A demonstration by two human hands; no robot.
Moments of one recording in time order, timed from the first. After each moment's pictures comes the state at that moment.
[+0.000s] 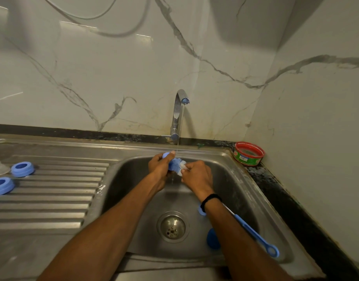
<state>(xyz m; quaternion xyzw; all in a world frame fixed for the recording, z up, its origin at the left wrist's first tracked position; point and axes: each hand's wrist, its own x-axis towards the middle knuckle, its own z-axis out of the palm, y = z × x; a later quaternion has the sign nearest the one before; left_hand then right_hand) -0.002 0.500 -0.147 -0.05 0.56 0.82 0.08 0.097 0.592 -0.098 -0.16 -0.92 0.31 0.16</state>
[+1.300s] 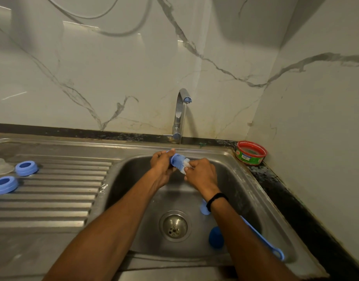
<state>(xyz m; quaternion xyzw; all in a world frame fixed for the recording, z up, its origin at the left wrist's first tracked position) -0.001 0.496 -0.133 -0.08 0.52 0.85 0.10 0.100 0.595 -0.091 -0.16 -0.92 0.32 0.16</state>
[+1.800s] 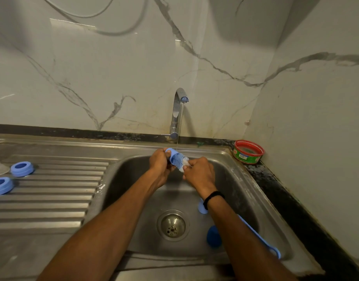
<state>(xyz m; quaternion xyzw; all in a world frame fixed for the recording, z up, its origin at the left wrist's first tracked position) 0.007 0.496 -0.123 -0.06 0.53 0.84 0.09 0.100 0.591 -0.089 -0.17 -0.92 0.31 0.17</state>
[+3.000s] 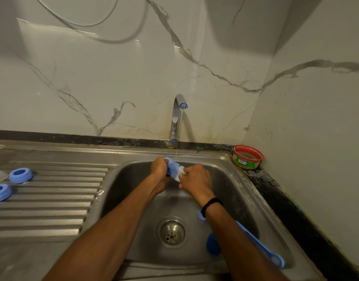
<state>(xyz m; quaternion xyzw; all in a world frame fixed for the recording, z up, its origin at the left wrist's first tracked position) 0.009 0.498 -0.121 -0.10 0.55 0.82 0.14 0.095 0.590 -0.097 -0.18 -0.92 0.31 0.13</state>
